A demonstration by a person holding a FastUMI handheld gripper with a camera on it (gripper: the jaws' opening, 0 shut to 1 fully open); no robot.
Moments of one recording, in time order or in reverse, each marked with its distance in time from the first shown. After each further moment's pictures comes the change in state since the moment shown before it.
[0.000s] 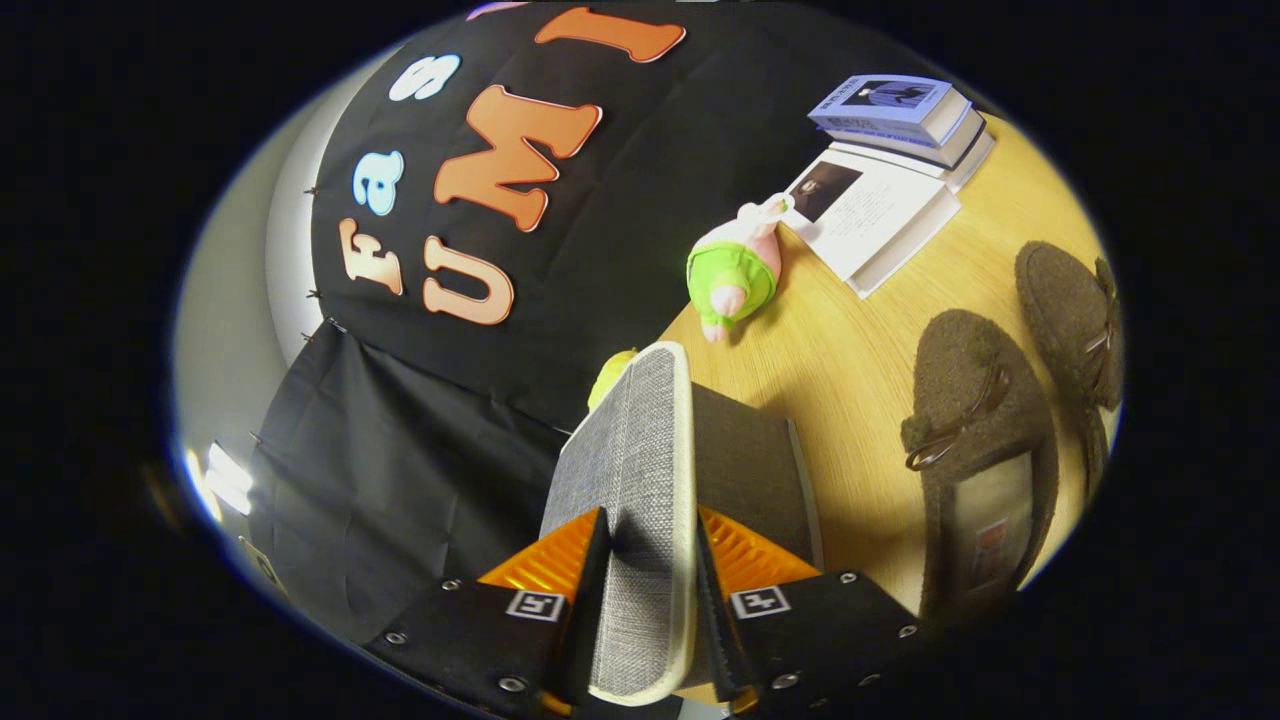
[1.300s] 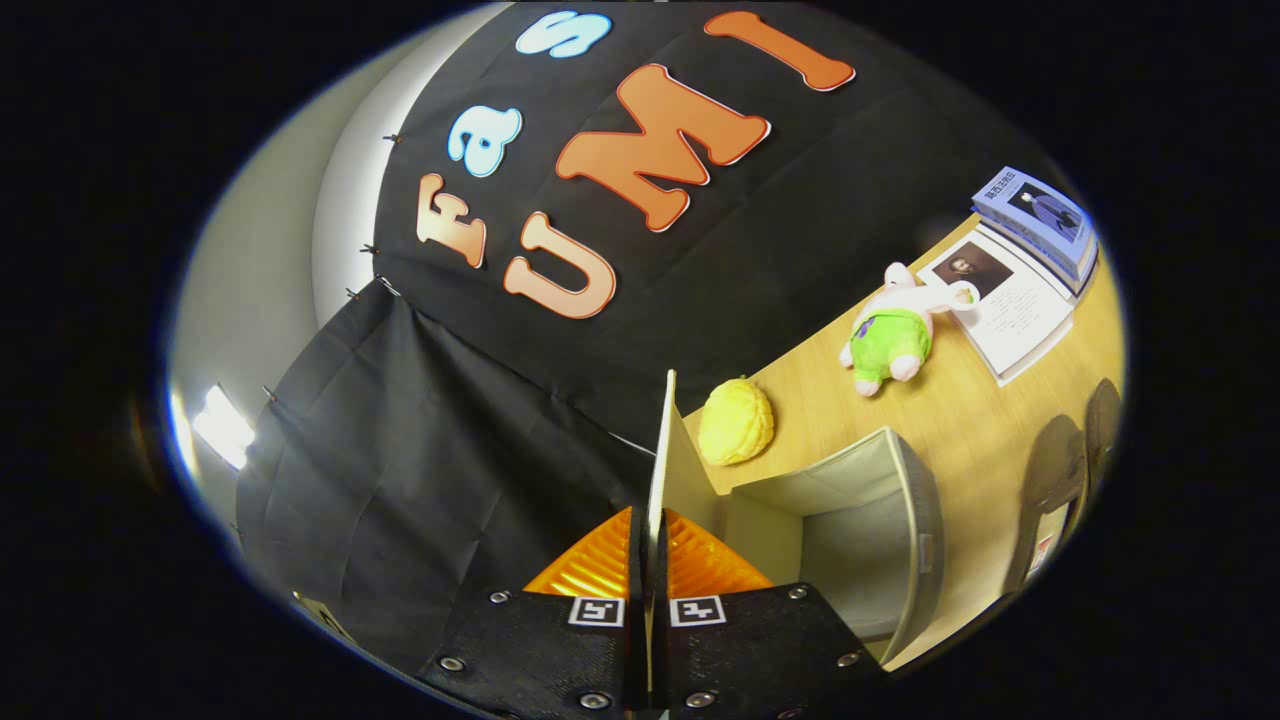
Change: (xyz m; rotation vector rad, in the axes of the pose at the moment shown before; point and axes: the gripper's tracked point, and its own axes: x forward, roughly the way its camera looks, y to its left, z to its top) arm 0.026 0.204 0.020 -0.167 -0.007 0.076
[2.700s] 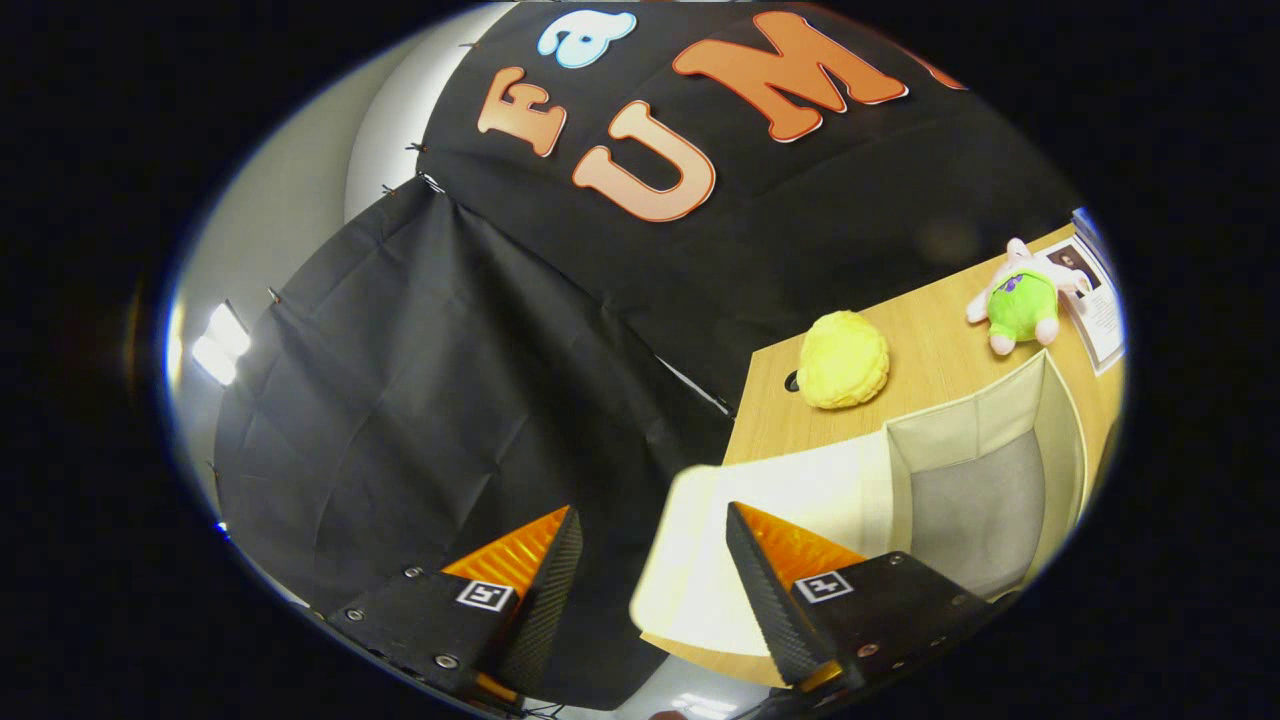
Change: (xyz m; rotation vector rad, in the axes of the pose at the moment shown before) arm 0.092 0.110 -0.103 -0.173 0.169 0.048
